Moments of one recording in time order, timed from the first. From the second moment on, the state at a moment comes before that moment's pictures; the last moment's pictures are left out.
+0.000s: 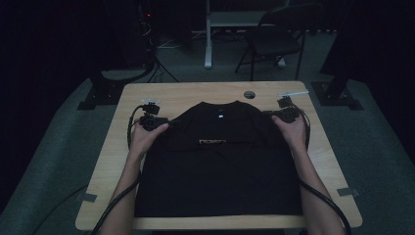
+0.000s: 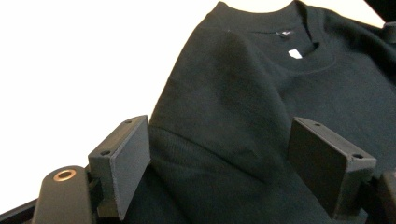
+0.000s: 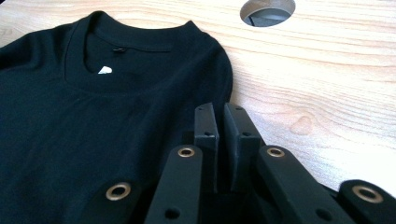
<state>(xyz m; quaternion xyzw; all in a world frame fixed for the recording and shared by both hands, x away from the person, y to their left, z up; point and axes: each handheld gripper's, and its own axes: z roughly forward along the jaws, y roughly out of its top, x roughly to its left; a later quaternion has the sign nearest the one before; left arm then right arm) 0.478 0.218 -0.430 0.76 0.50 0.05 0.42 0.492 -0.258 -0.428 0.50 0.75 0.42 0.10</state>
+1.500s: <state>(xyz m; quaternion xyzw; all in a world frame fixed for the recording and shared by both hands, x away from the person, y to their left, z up) 0.472 0.222 -0.398 0.73 0.52 0.04 0.44 0.477 -0.264 -0.410 0.48 0.75 0.43 0.13</state>
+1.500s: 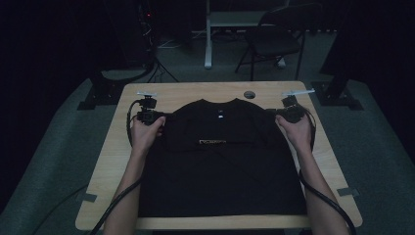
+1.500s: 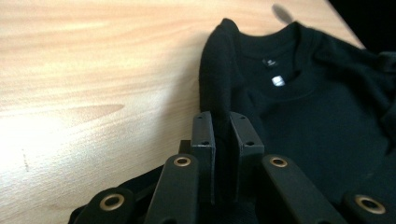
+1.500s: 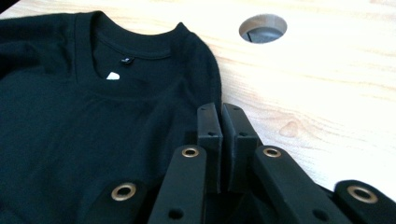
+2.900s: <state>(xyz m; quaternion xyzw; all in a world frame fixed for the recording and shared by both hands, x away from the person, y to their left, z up) 0.295 0.261 -0.425 0.81 0.42 0.00 0.41 0.308 -0.294 -0.427 0.40 0.82 0.40 0.12</state>
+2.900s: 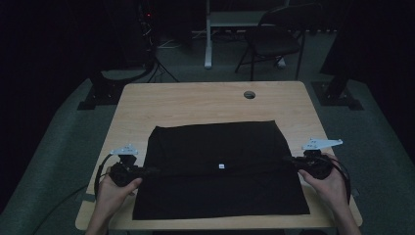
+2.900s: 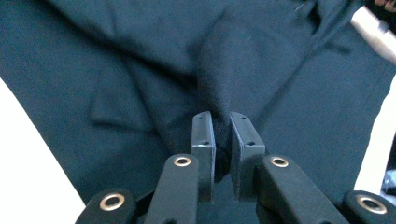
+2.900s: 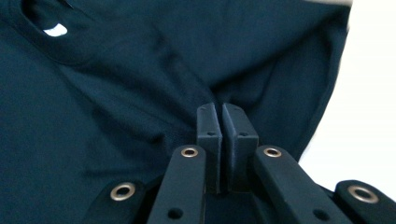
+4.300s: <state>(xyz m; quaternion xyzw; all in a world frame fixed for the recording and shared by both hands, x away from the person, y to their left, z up) 0.336 0.254 -0.442 0.80 0.45 0.03 0.39 0.331 -0.274 -0.445 0.41 0.83 0.35 0.16</state>
